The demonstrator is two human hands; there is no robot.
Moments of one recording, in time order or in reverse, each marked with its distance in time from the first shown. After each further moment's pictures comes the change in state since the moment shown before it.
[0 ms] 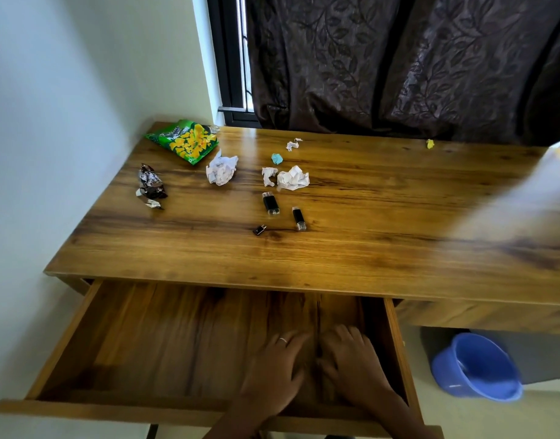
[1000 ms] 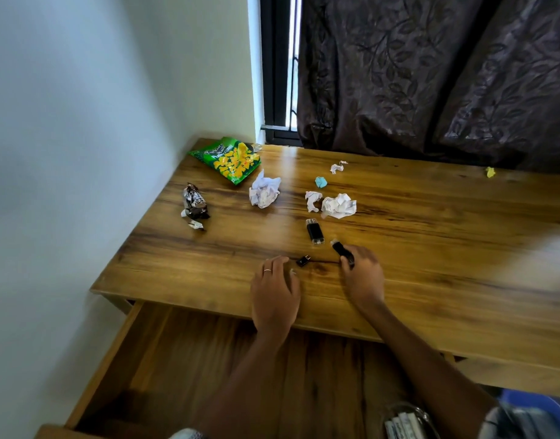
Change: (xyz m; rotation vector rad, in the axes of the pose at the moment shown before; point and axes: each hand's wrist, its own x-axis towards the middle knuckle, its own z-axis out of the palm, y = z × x) left_hand 0.118 -0.065 -0.099 0.001 0.809 -0.274; right_hand 0.203 -0.027 -0.066 0.332 0.557 0.153
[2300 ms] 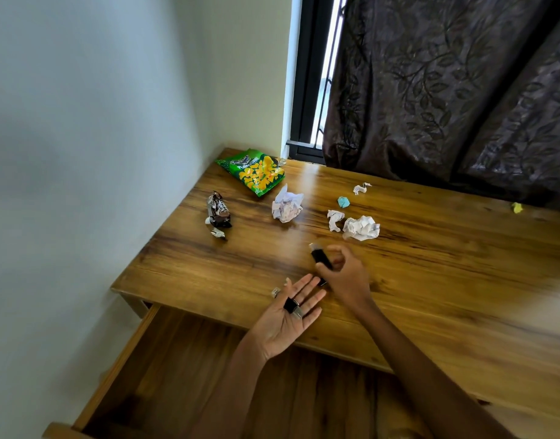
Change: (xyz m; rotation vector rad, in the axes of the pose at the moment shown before) left_hand 0.010 -0.028 -0.023 -1.901 -0.726 -0.852; right_hand 0.017 -0.070 0.007 0.369 -0.167 -0.022
